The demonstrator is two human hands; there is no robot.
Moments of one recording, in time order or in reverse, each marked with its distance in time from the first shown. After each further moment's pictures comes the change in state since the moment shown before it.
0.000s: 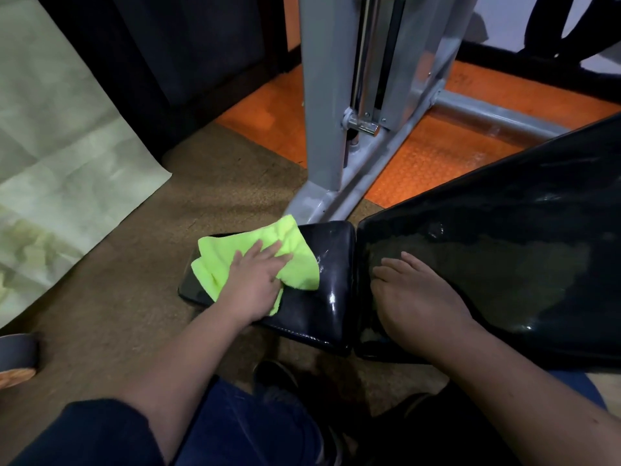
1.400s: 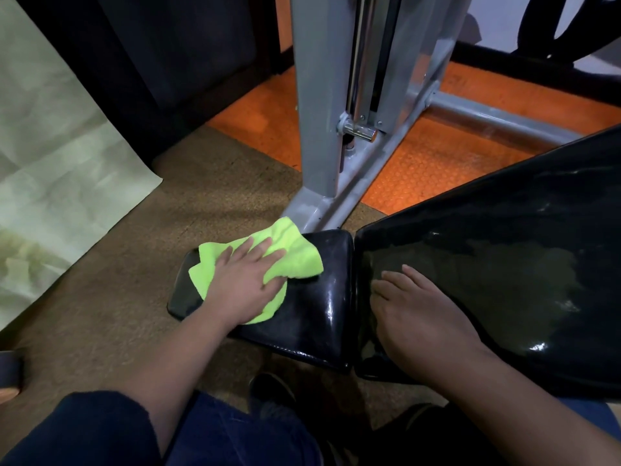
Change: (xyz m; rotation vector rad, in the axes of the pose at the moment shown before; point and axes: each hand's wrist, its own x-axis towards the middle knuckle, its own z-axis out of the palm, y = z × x) left_hand 0.030 -0.025 0.010 0.185 0.093 0.028; right_hand 0.001 0.002 0.010 -0.075 -0.003 0.021
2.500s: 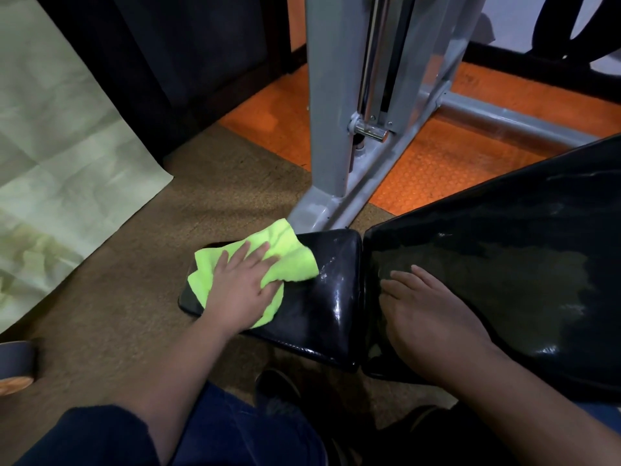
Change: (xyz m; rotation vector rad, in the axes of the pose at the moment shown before) left_hand -0.019 -0.012 0.006 -0.035 0.062 -0.048; right_hand 0.001 0.001 -0.001 0.021 -0.011 0.006
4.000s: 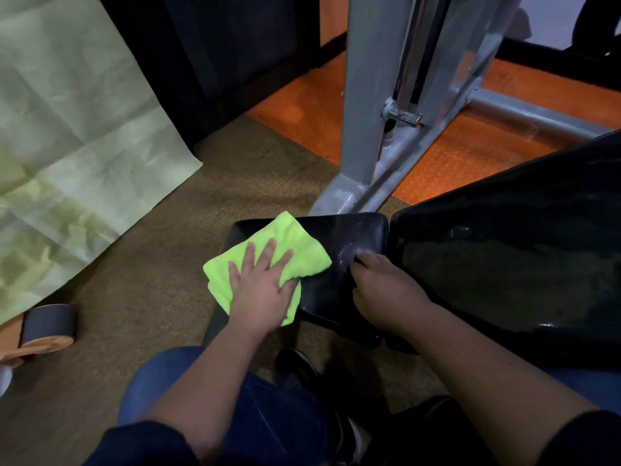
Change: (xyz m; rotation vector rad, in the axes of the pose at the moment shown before) left_hand -0.065 0.014 -0.002 -0.134 -0.003 -0.233; right_hand 0.061 -0.060 0.027 0.387 -0.044 0.036
